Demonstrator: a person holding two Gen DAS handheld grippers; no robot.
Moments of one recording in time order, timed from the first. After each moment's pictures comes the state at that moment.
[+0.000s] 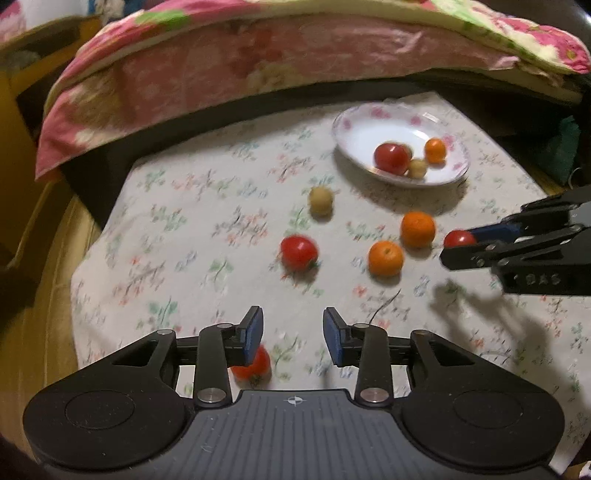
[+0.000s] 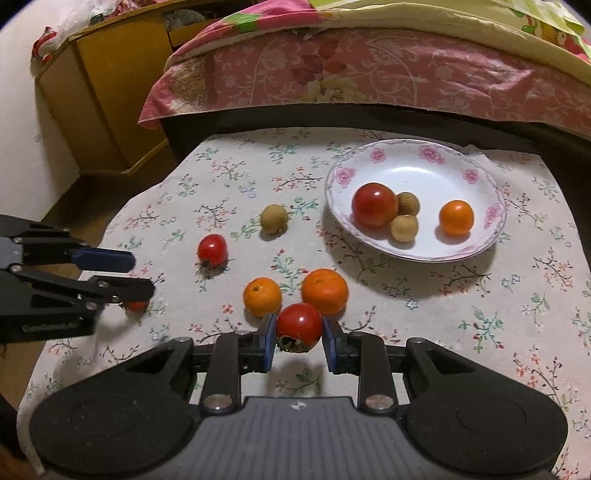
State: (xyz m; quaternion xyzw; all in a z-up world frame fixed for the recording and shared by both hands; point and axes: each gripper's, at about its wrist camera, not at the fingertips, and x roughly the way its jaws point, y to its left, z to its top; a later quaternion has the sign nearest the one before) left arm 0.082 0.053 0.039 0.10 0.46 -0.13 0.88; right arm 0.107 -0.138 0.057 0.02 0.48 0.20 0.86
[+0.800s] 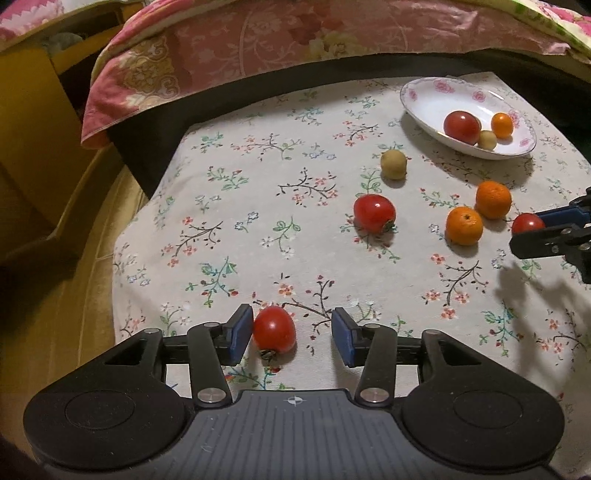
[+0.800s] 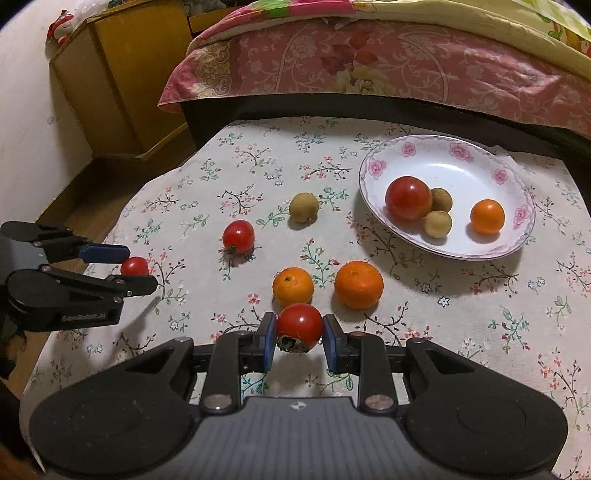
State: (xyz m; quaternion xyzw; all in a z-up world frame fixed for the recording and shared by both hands) left arm 0.084 0.077 0.012 0.12 0.46 -0.05 0.88; right arm 0.104 -0.120 0.052 0.01 0.48 0.22 0.85
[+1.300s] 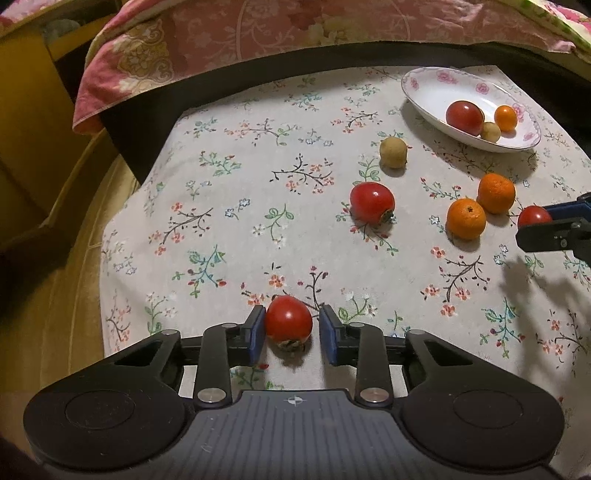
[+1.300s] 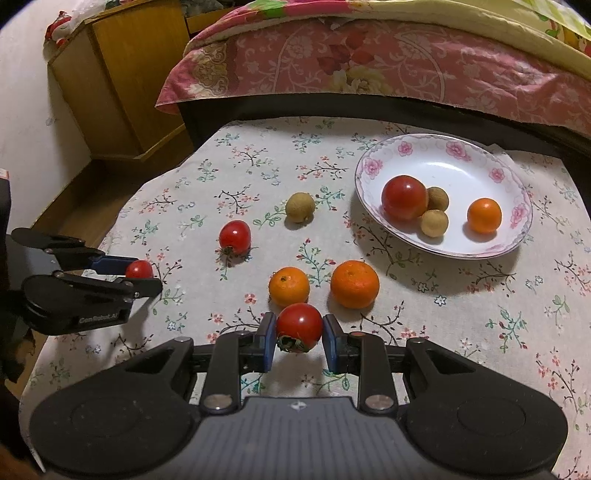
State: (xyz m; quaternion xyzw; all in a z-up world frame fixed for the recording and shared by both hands) left arm 0.088 0.075 0.003 0.11 0.48 -0.05 0.87; right arm 0.104 -0.123 0.051 0.01 0.48 0.22 0.85
